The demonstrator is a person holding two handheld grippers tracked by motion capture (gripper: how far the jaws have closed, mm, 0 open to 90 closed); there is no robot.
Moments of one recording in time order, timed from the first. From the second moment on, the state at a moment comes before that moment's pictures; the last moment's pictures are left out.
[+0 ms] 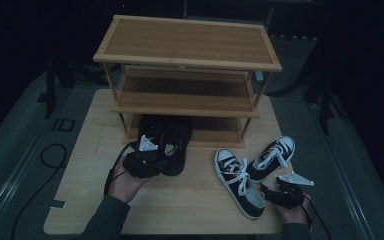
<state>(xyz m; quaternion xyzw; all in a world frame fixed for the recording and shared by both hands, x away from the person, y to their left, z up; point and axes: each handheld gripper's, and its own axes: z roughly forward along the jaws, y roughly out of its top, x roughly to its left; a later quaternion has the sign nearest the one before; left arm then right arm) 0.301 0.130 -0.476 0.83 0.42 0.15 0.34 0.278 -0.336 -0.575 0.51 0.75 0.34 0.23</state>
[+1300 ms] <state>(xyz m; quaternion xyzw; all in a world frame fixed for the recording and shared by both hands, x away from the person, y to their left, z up) 0.311 0.107 -0.544 0.87 0.41 0.10 0.25 0.278 -0.336 -0.575 0.51 0.75 0.34 0.23</state>
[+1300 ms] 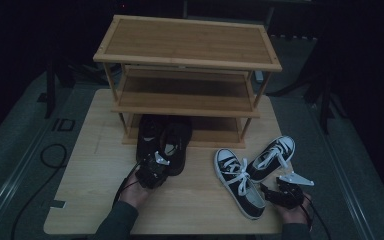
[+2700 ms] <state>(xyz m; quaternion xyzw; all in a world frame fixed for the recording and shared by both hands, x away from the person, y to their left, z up) 0.330 0.092 -0.546 0.84 0.46 0.13 0.25 0.278 -0.336 -0.575 0.51 0.75 0.34 0.23</state>
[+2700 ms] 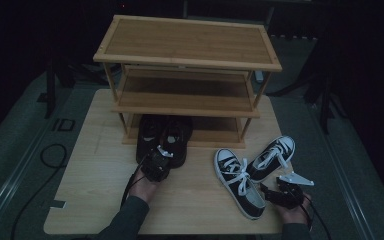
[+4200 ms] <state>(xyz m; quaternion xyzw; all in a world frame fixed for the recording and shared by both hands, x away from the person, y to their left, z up) 0.390 0.058 -0.540 0.82 0.50 0.16 0.23 0.278 -0.336 -0.575 0.51 0.75 0.34 0.23</state>
